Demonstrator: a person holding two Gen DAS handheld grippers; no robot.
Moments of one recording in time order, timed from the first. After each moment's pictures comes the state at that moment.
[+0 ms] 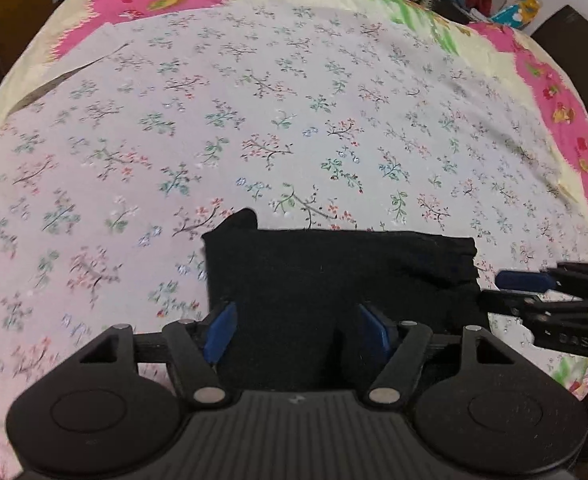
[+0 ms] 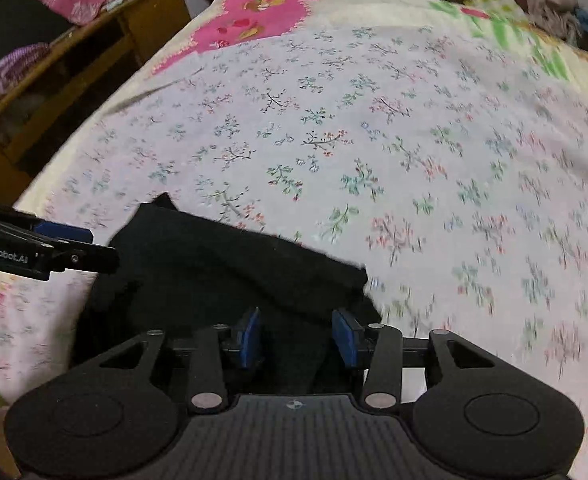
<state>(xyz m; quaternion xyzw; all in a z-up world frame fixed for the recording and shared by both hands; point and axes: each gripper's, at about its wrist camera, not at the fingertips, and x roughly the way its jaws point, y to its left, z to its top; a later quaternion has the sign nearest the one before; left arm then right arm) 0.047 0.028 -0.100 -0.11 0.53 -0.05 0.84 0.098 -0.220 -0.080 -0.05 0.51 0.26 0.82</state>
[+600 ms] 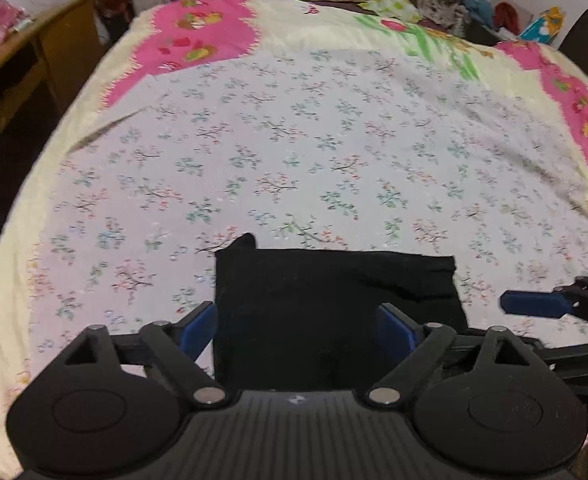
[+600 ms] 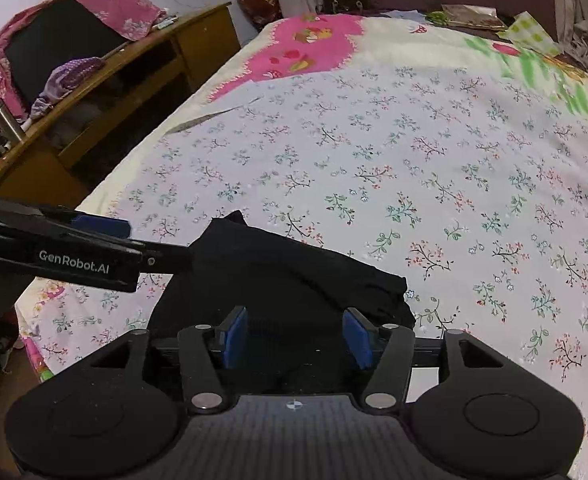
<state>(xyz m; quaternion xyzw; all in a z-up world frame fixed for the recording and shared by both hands) 0.016 -0.030 -0.049 -0.06 0.49 0.04 0.87 0.065 -0.221 -0.036 -0.05 0.47 0.32 0.82</state>
